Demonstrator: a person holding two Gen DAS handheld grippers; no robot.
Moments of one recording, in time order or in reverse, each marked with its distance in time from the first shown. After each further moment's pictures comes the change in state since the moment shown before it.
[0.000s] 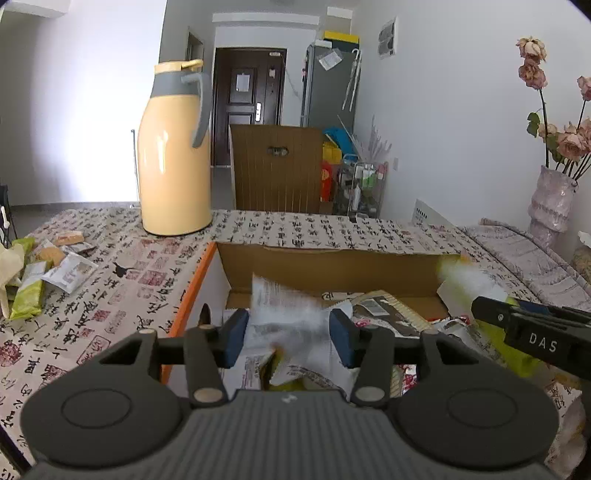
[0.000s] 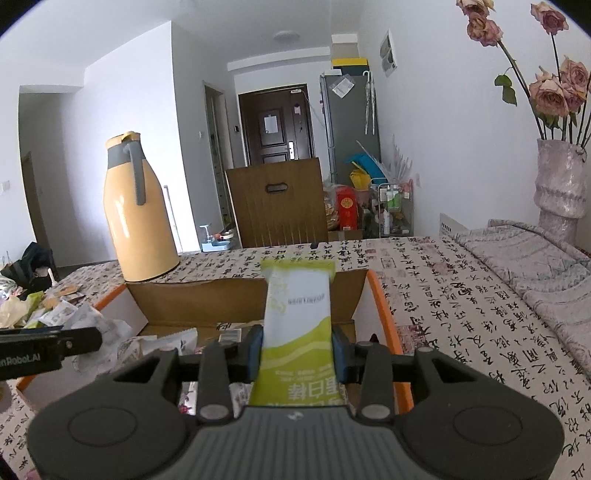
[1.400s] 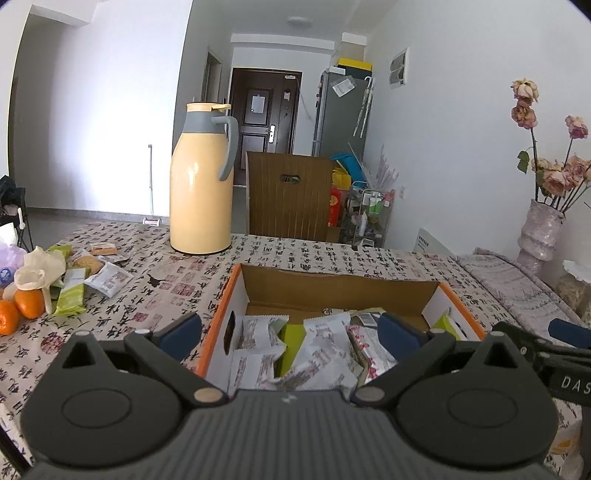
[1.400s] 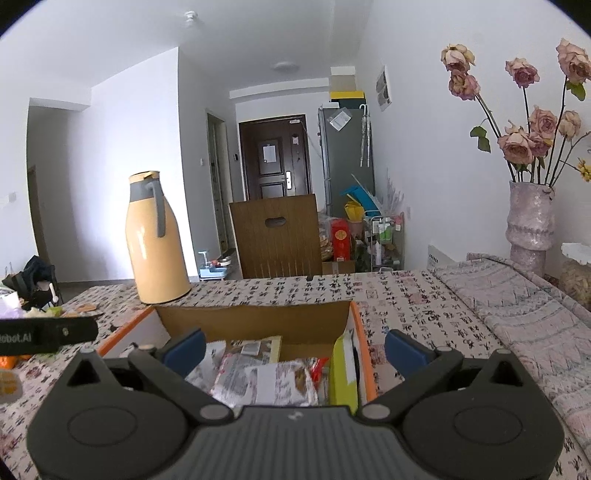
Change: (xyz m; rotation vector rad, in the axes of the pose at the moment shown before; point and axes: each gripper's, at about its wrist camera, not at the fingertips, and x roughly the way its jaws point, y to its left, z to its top) left arm -0.085 0.004 0.002 -0.048 -0.071 0.025; right arm -0.098 0.013 0.002 -0.026 -0.099 -0.024
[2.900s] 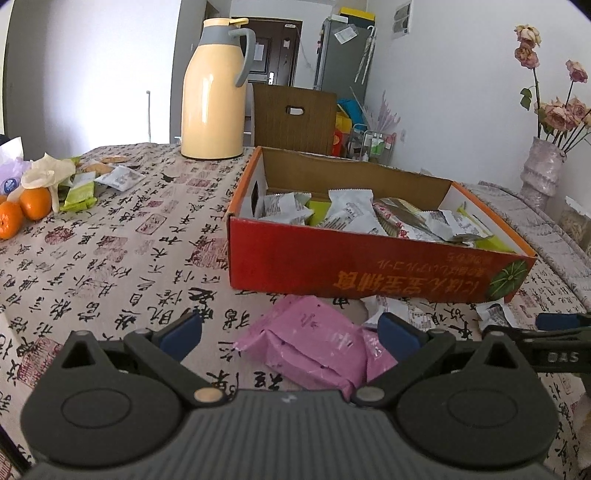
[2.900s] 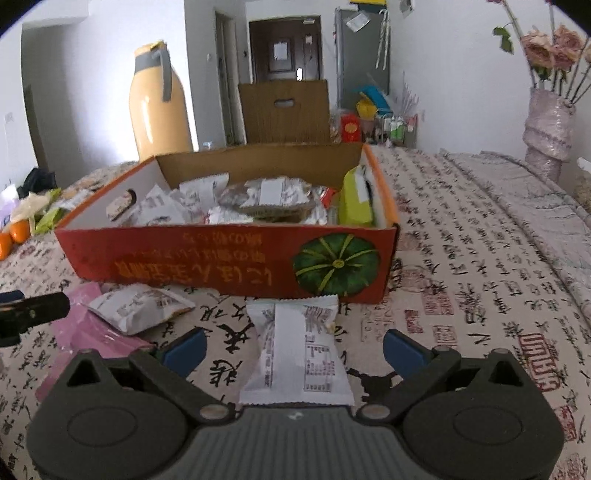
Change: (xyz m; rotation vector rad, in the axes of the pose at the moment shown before) left arm -0.002 0.036 -0.095 -0.008 0.181 -0.014; right arm 0.014 0.006 -0.086 -0.054 0.378 0.004
